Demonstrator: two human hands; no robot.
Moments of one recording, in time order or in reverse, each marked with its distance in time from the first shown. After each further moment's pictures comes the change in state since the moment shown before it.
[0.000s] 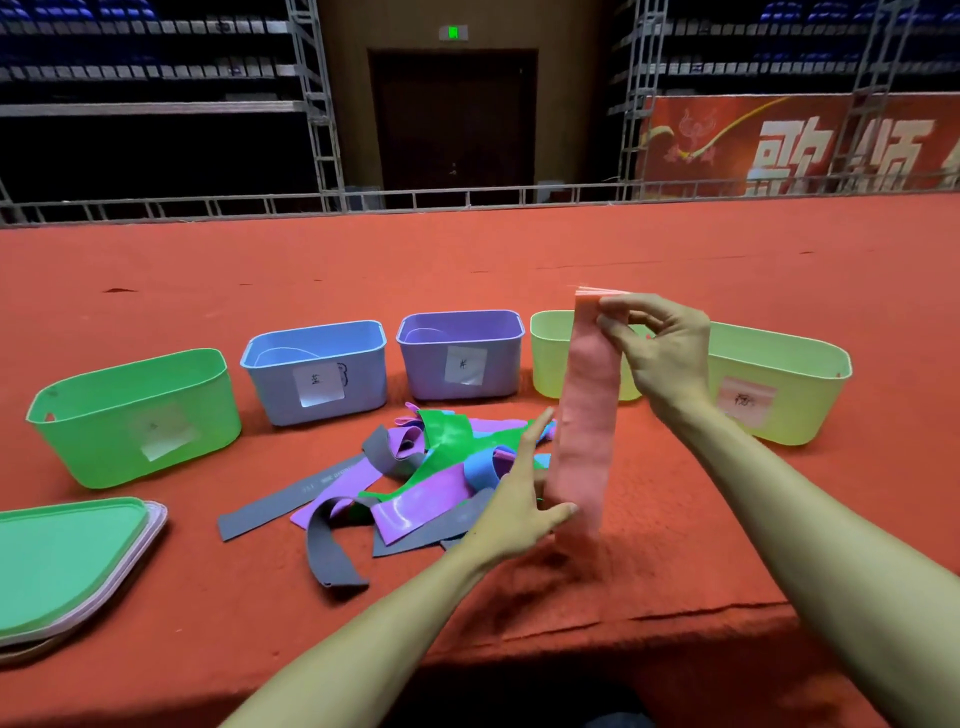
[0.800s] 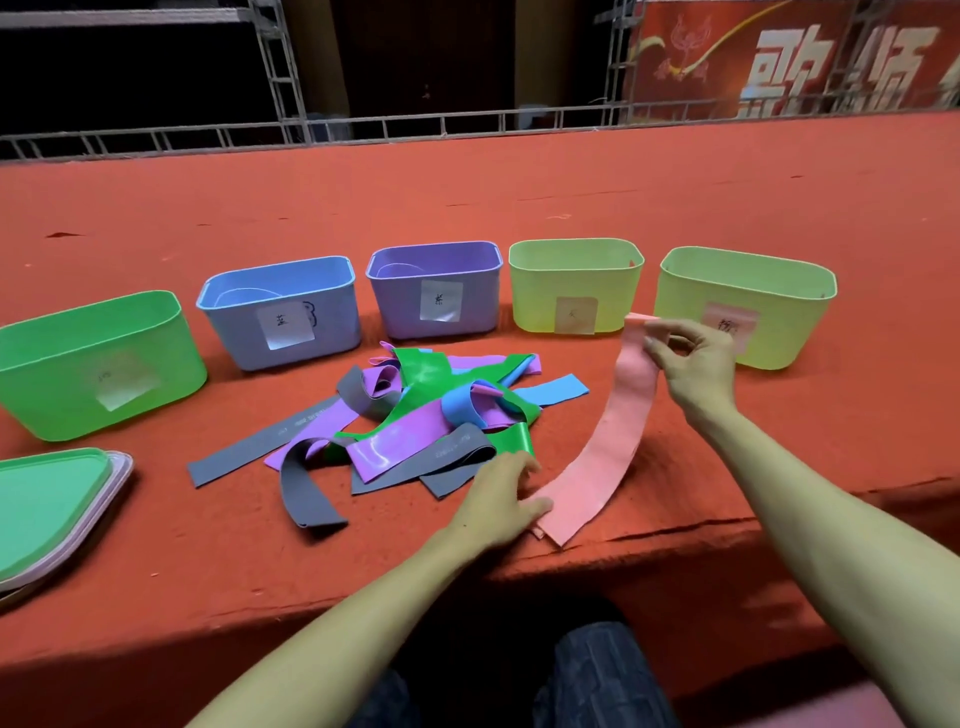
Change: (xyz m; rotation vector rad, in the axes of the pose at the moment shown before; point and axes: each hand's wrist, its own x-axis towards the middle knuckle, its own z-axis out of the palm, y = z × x) left_hand -0.036 -0.040 0.020 0.536 -0.049 -0.217; right_hand -0.068 0.107 -0.059 -0.255 0.032 0.332
